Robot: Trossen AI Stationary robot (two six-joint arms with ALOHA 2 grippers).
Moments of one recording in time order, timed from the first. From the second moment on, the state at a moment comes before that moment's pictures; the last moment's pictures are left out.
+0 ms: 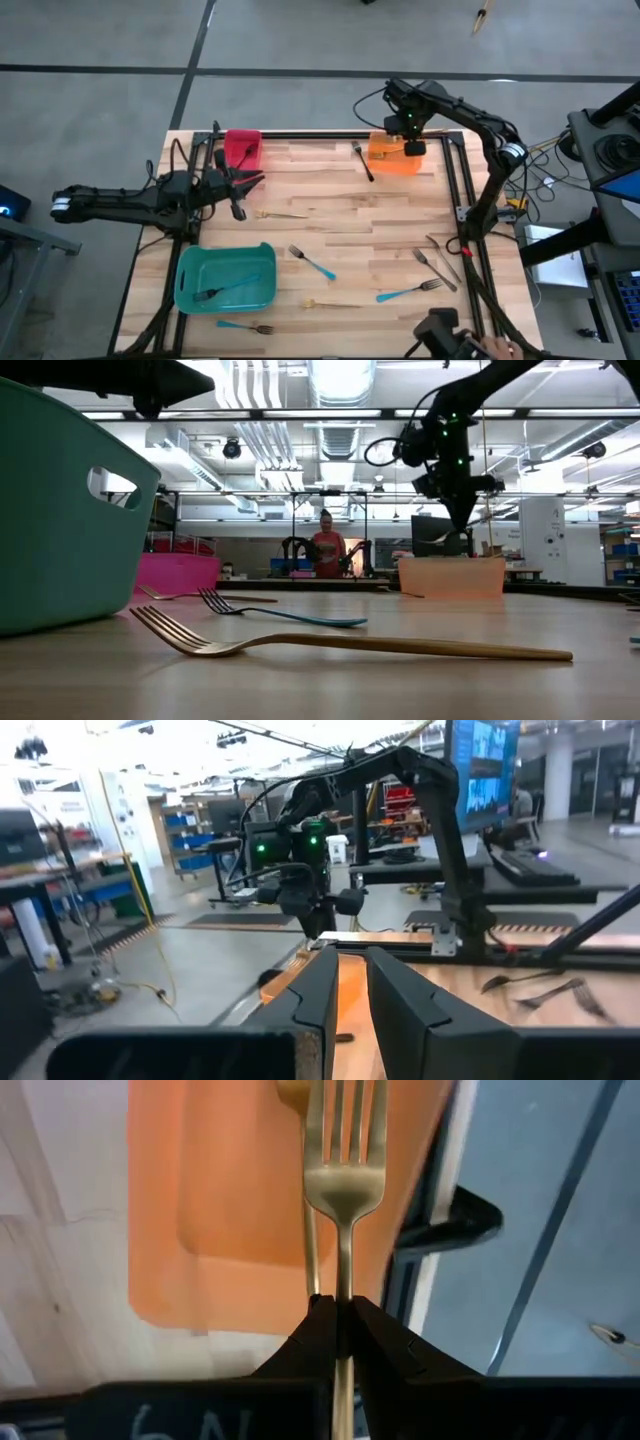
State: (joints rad) left arm 0.04 0.59 0.40 0.31 -0.31 0.14; right arm -0.86 1.77 1.54 -1.23 0.16 -0.91
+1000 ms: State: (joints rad) left arm 0.04 0.62 0.40 0.35 -0.31 0.02; right arm -0.86 1.81 1.45 -1.06 0.16 -1.07
